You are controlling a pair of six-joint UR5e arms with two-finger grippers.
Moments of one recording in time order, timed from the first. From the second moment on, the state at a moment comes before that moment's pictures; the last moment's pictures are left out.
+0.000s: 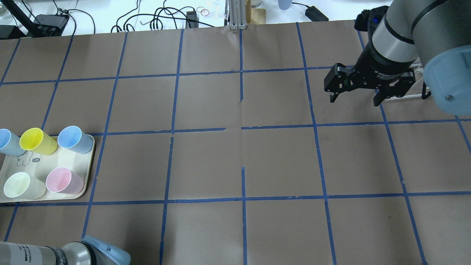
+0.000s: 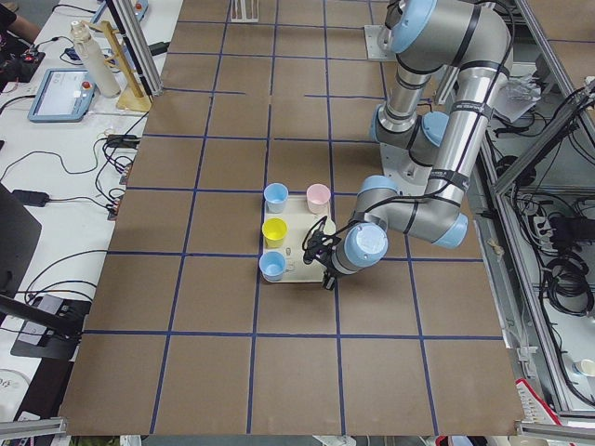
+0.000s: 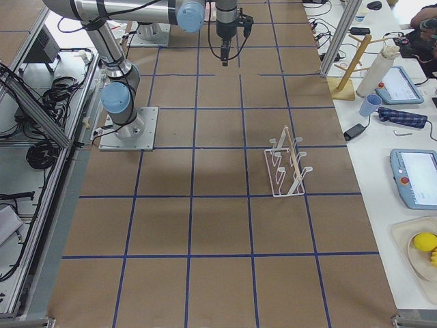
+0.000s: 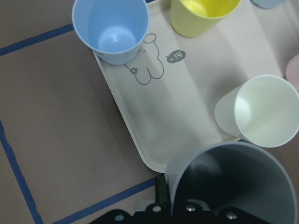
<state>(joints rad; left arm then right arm) -0.35 -1.87 -1.77 -1.18 1.38 1.61 1.54 -1.68 1.72 -1.66 -1.55 0.11</state>
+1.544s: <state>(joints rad) -0.36 -1.97 -1.77 -1.14 1.37 1.57 1.54 -1.70 1.72 -1.65 -1.54 0.10</state>
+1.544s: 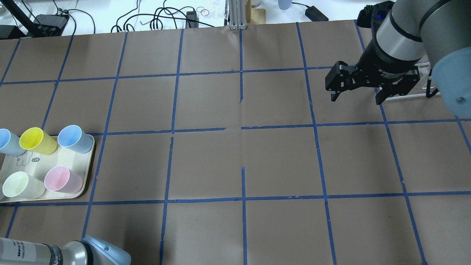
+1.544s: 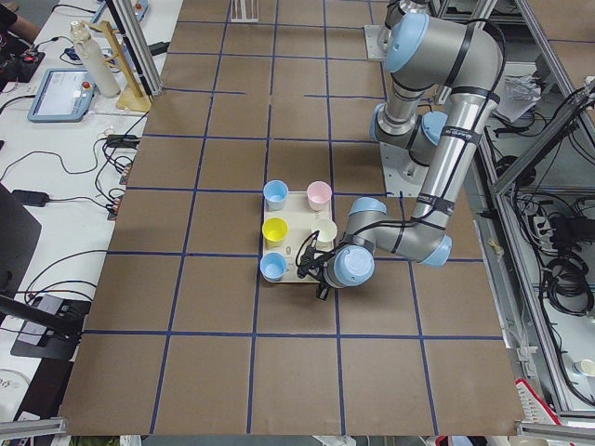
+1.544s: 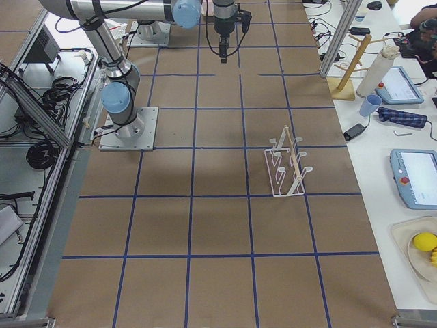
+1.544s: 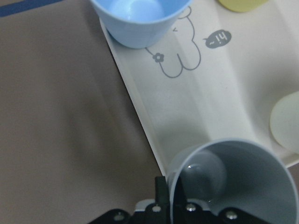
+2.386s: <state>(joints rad) -0.39 -1.97 -1.77 -1.14 1.38 1.53 1.54 -1.70 1.71 -1.63 -1.54 0.09</state>
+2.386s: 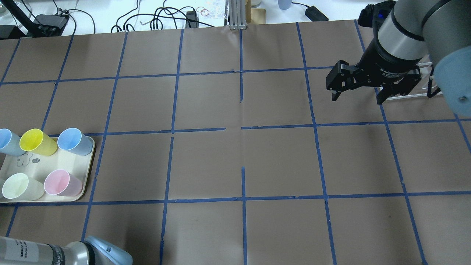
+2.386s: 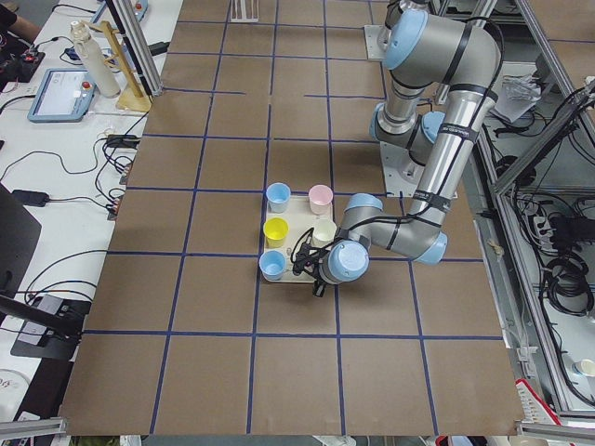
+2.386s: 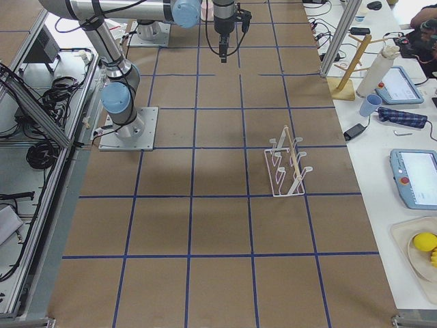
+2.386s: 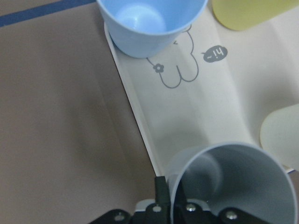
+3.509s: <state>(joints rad) -0.44 -1.92 -1.72 -1.19 1.39 1.43 1.54 -1.70 1.67 -1.53 -1.55 0.01</state>
